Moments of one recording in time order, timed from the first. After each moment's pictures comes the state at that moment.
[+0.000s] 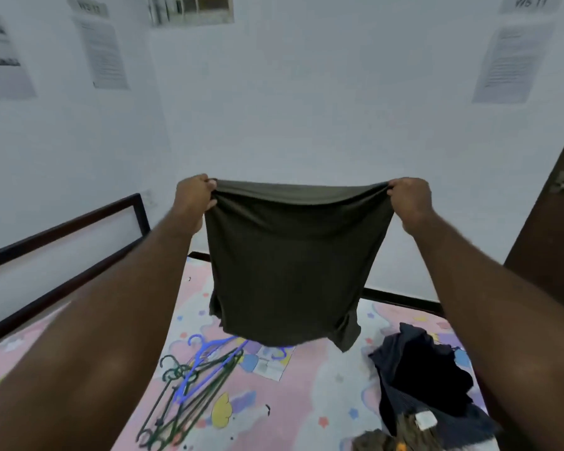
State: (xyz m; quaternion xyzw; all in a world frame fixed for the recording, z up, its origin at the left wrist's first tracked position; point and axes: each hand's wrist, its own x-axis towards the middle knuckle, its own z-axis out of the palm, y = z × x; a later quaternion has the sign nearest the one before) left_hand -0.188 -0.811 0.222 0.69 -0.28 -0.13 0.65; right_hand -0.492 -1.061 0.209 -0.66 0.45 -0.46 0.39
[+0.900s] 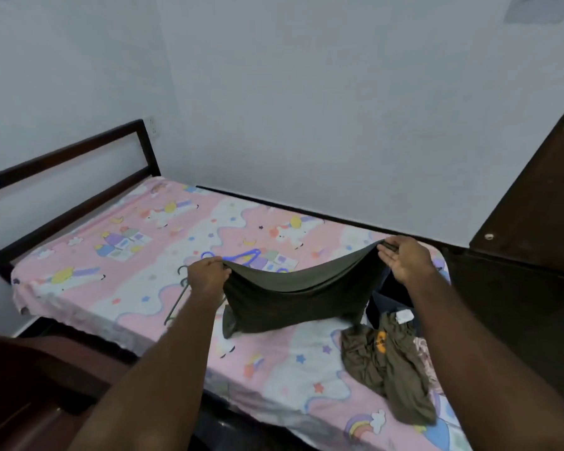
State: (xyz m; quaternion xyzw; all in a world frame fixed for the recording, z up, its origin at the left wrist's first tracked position) left_hand -0.313 -0.652 -0.048 0.72 -0.02 -0.23 0.66; right_hand -0.588 -0.897 0.022 -0.34 0.49 -0.39 0.70
